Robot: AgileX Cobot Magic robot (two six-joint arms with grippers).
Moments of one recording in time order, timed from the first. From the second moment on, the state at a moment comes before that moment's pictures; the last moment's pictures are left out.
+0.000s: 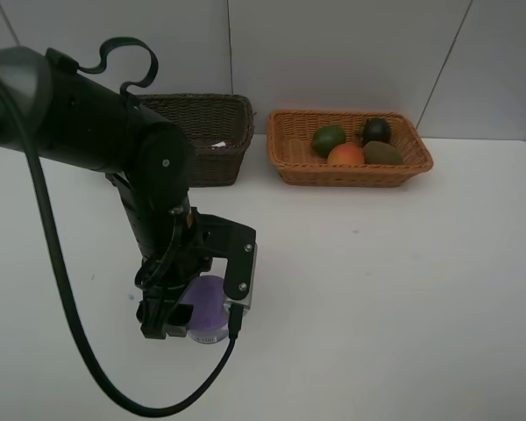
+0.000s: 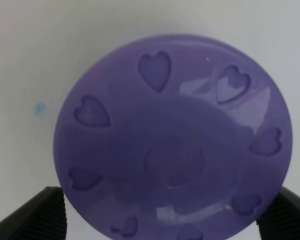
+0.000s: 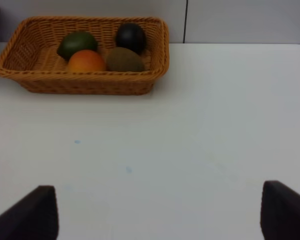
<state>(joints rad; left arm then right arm) -0.78 1.87 -0.99 -0.01 0.69 0.89 -0.03 0.00 -0.52 0.00 1.06 -0.02</state>
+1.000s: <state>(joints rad) -0.80 1.87 -0.99 -0.06 0.64 0.94 -0.03 0.00 -0.52 0.00 1.06 -0.02</state>
